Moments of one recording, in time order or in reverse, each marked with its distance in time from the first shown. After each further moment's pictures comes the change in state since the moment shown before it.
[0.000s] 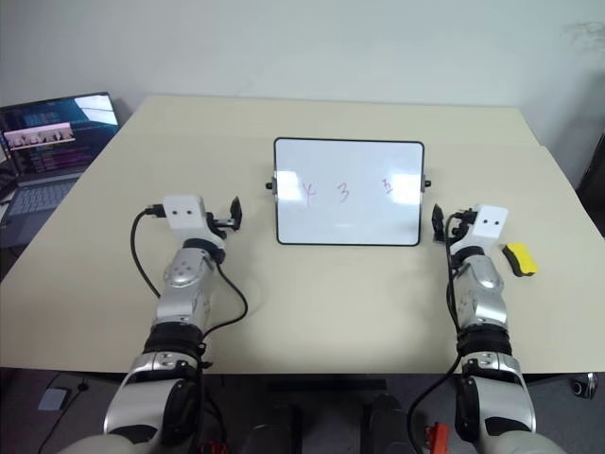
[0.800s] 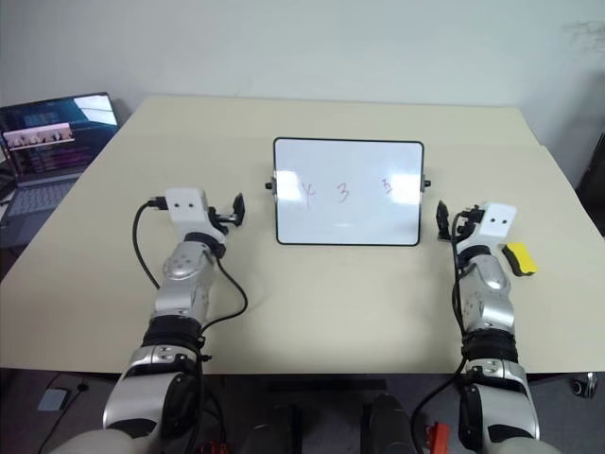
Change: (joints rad) left arm -0.029 0.021 -0.004 -0.014 -0.001 0.074 -0.058; right arm 0.069 -0.021 0.004 -0.167 0.016 0.074 -0.002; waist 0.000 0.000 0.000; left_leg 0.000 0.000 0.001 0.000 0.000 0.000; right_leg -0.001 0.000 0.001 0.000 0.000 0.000
